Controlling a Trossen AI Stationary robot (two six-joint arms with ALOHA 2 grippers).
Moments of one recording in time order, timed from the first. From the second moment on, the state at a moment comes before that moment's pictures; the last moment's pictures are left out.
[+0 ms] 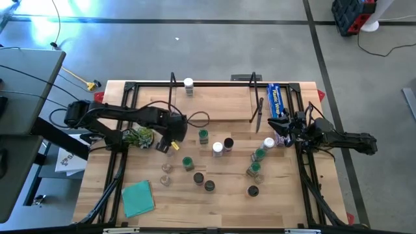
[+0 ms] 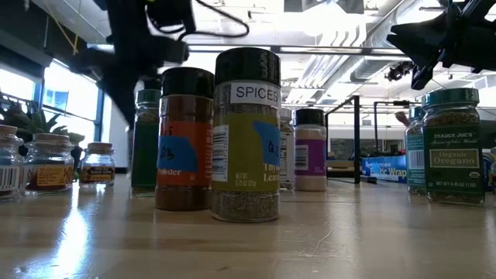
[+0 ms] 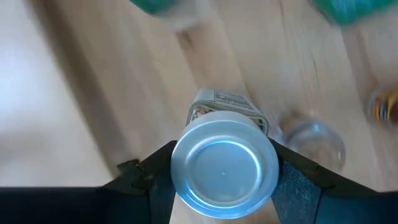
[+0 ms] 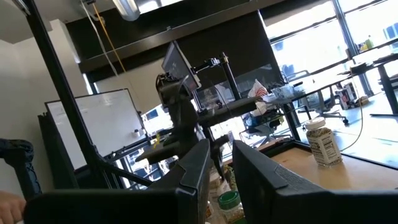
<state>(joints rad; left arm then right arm) 0.07 1.45 1.05 -0.92 -0.09 0.44 -0.07 0.01 0.01 0.31 0.11 0.34</state>
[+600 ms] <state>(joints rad) 0.37 1.70 1.63 -1.10 -0.06 0.43 -0.07 0.01 0.01 0.31 0.11 0.34</state>
